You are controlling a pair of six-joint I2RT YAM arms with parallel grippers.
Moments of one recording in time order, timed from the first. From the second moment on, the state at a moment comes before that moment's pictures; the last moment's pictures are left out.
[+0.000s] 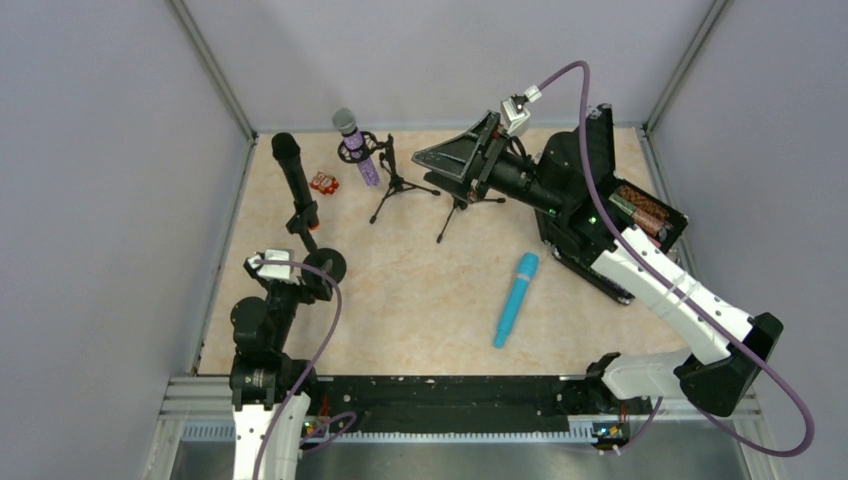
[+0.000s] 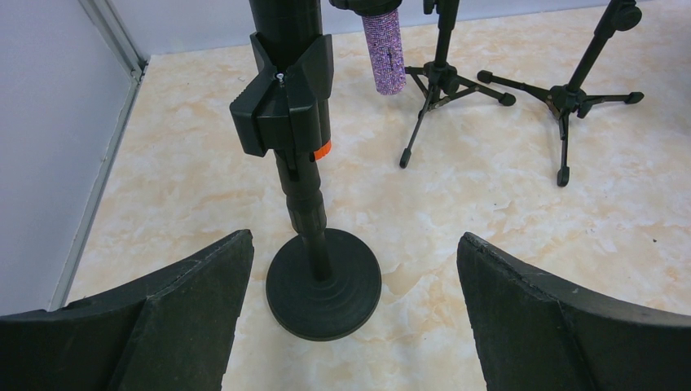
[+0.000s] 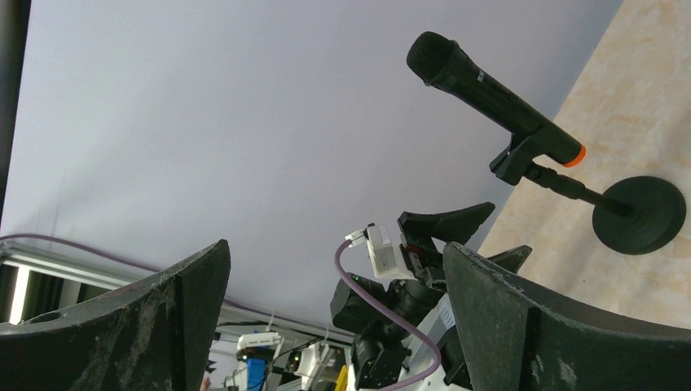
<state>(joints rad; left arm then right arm) 0.03 0.11 0.34 -0.26 0.18 0.03 0.75 1.26 1.37 0.01 -0.33 1.18</state>
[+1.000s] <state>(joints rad) 0.03 0.11 0.34 -0.27 0.18 0.03 0.70 1.26 1.36 0.04 -0.39 1.27</state>
